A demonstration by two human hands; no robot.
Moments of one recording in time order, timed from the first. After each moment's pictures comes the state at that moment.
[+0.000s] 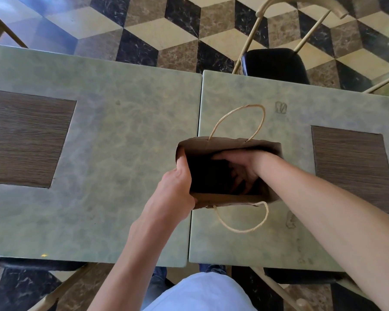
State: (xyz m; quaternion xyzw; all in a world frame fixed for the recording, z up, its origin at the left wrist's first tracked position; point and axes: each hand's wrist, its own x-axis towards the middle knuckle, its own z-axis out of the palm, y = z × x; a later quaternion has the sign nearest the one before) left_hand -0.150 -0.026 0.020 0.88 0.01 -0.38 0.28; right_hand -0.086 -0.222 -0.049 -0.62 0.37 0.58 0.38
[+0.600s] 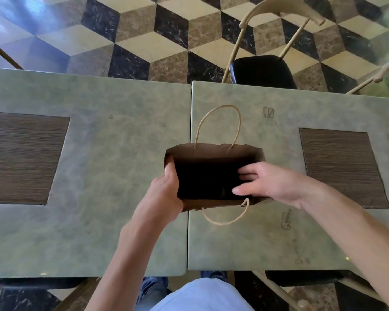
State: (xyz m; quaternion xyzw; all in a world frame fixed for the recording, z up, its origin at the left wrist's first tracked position) left_hand -0.143 -0.024 0.023 0.90 0.00 -0.36 0.26; right_hand -0.159 -0.260 0.048 -0.74 0.22 0.42 0.47
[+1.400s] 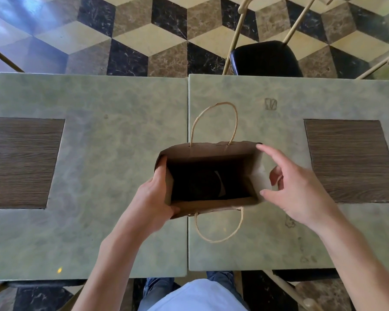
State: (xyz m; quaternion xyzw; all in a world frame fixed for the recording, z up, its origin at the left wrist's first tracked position) left_hand -0.142 -0.019 0.020 0.87 0.03 -0.36 0.33; right_hand -0.194 -0.283 0.051 -0.93 0.15 0.15 0.29
